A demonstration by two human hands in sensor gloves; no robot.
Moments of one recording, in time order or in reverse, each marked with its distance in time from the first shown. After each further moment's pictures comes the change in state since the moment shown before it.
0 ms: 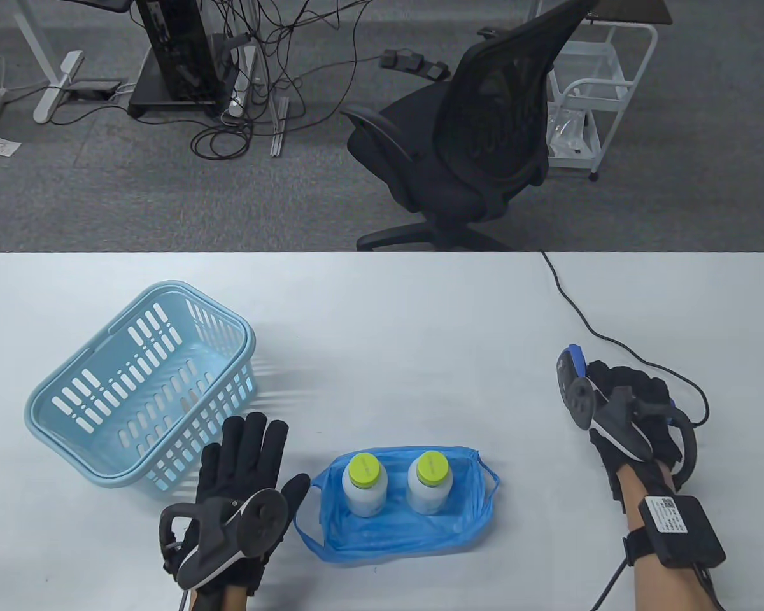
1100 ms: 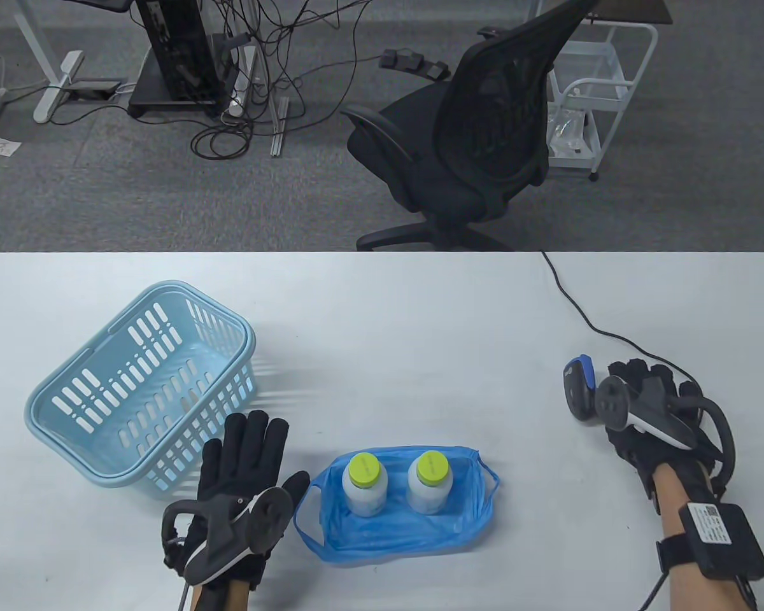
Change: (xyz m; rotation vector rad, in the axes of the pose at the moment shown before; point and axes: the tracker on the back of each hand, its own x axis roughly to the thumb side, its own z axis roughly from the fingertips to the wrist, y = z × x) left_hand -0.001 -0.005 -0.006 0.041 0.005 -0.057; right_hand -0.039 -0.035 0.029 0.097 -0.186 -0.140
